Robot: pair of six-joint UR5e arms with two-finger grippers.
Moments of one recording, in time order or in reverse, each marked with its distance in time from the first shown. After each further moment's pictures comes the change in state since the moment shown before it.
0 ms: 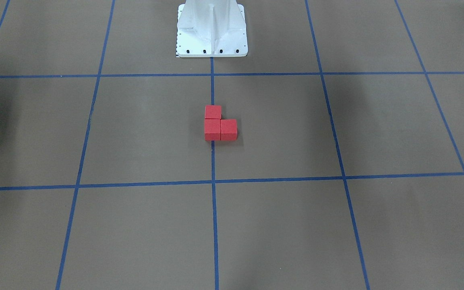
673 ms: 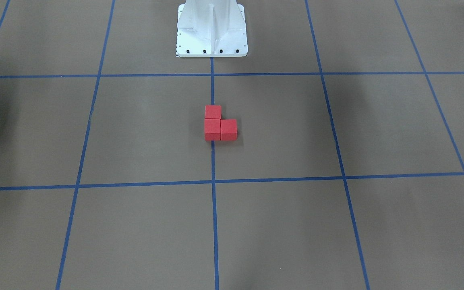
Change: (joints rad) left arm 0.006 0.005 -0.010 0.001 -0.004 0.006; right arm -0.001 -0.001 0.001 0.002 -0.019 0.000
